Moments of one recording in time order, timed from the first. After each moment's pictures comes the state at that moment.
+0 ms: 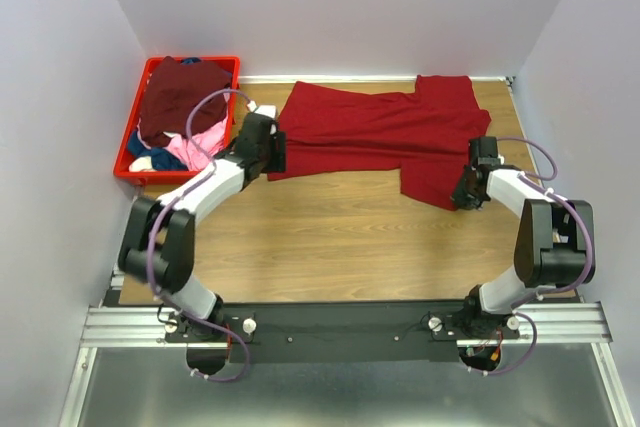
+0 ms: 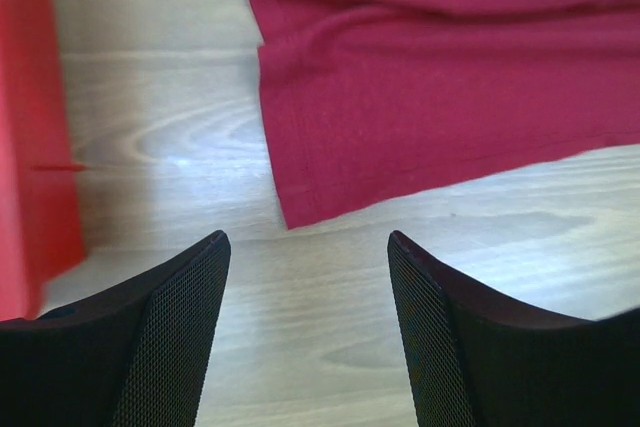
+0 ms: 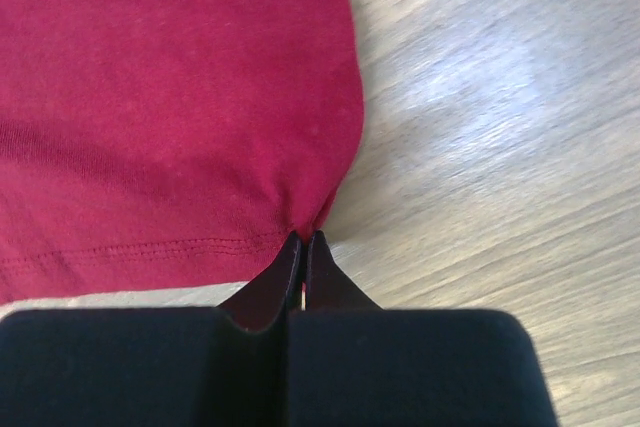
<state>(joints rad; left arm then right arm) -0.35 1.52 1.00 -0.19 -0.13 -0.23 -0.04 1.57 0.85 -0.43 0.13 0.46</state>
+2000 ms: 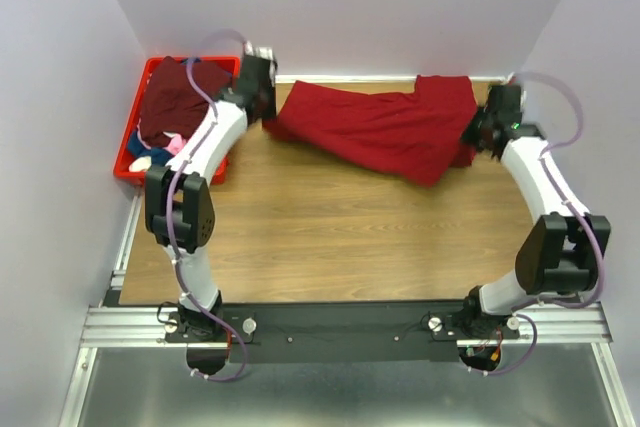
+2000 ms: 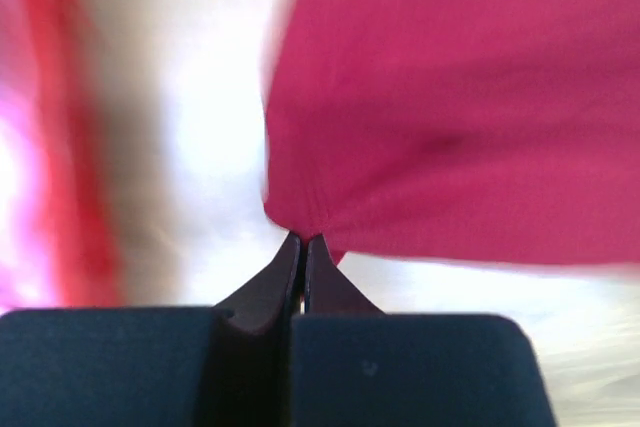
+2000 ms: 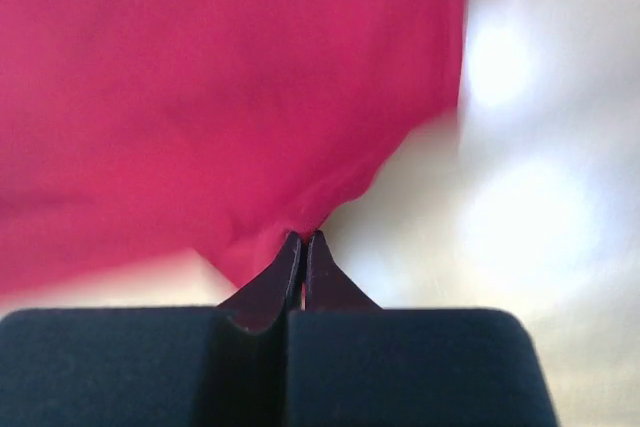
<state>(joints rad) -0.29 1.87 1.57 -0.55 -0.13 -0.22 -0.03 1.52 1.15 -0.51 0.06 0.46</state>
